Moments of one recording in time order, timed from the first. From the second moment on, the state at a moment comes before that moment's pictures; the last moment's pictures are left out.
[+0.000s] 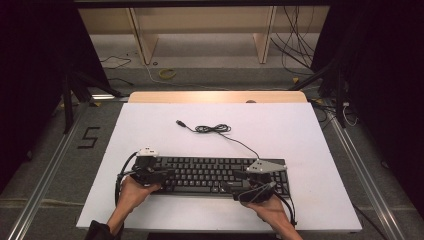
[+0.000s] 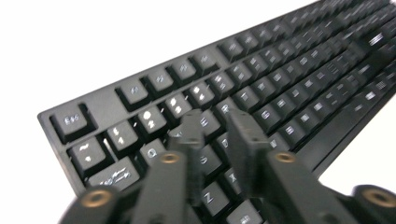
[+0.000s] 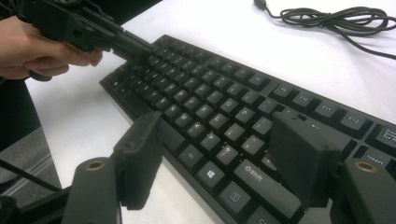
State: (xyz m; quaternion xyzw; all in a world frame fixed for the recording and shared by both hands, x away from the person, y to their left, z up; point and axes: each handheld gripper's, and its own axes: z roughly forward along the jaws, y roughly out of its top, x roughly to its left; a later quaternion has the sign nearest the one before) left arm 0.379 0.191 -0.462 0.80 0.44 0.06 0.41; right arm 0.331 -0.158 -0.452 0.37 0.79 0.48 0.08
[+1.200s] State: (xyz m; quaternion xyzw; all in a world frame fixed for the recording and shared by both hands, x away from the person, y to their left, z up) left arm 0.354 0.174 -0.451 0.78 0.39 0.05 0.48; right arm 0.329 -0.173 -0.450 0.38 0.78 0.49 0.09
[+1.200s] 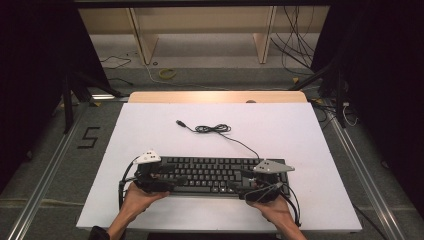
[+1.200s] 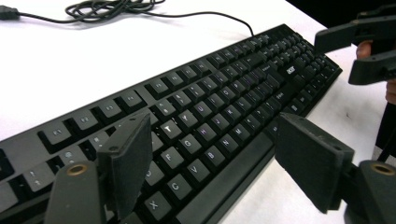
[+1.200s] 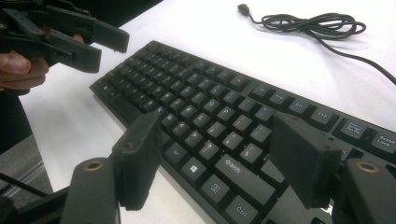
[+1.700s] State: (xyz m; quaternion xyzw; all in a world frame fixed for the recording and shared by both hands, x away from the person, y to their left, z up) left arm 0.344 0.162 -0.459 0.82 0.36 0.04 0.44; right arm 0.326 -0.176 -0.451 0.39 0.78 0.49 0.09
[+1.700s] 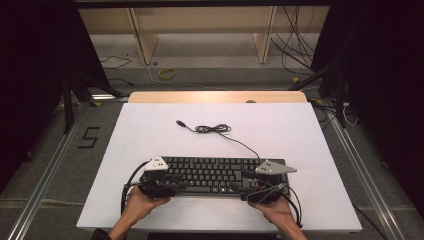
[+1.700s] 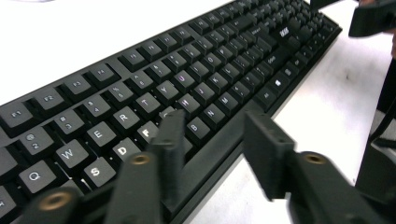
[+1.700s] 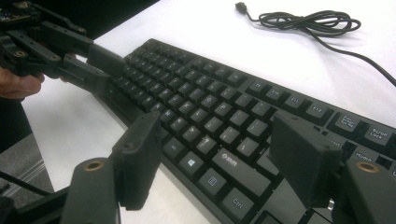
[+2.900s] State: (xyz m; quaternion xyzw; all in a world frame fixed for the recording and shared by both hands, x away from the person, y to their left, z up) left arm 0.347 0.148 -0.476 0.85 0.37 0.04 0.37; right arm 0.323 -0.178 -0.451 0.38 0.78 0.49 0.09
